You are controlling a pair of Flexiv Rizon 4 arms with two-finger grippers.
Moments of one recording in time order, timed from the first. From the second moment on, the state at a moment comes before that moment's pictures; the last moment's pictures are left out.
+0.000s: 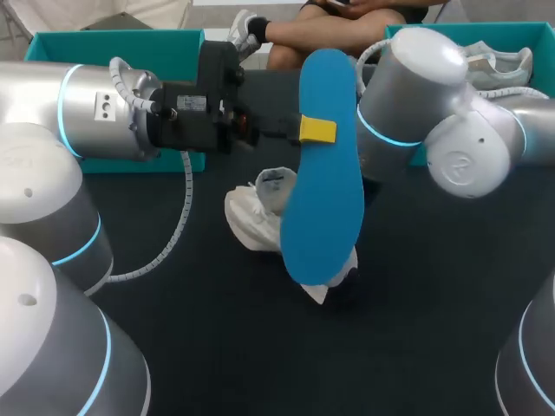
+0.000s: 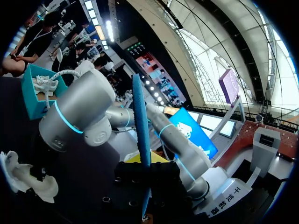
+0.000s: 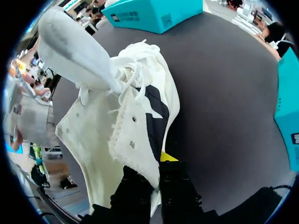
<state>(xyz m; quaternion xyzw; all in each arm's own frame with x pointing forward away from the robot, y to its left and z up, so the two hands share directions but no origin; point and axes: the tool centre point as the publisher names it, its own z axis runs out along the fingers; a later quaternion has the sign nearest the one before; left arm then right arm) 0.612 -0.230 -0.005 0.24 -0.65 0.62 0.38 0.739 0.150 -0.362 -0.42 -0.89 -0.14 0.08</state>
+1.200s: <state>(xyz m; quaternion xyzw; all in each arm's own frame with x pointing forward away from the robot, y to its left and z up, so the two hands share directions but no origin) 0.612 -0.230 -0.005 0.24 -0.65 0.62 0.38 0.720 0.169 -0.389 -0.61 -0.76 -0.23 0.02</state>
